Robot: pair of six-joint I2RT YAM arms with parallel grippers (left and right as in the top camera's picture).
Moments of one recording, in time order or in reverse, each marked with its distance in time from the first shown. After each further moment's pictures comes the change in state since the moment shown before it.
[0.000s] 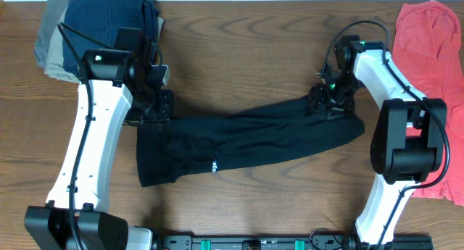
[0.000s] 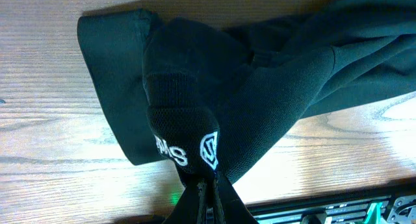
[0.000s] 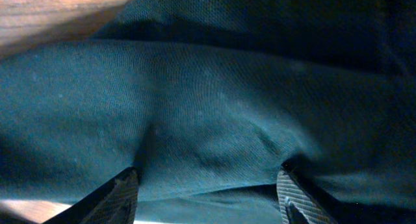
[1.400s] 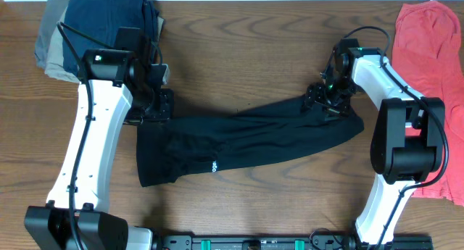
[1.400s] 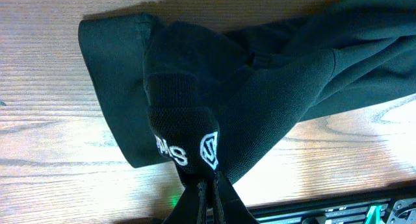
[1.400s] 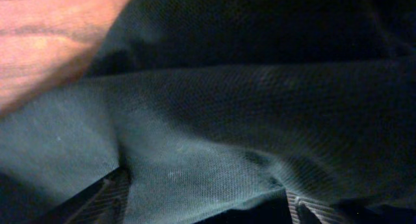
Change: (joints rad) left arm 0.000 0.000 0.000 0.008 0.000 -0.001; right arm 0.000 0.000 -0.054 0.123 -0.032 0.177
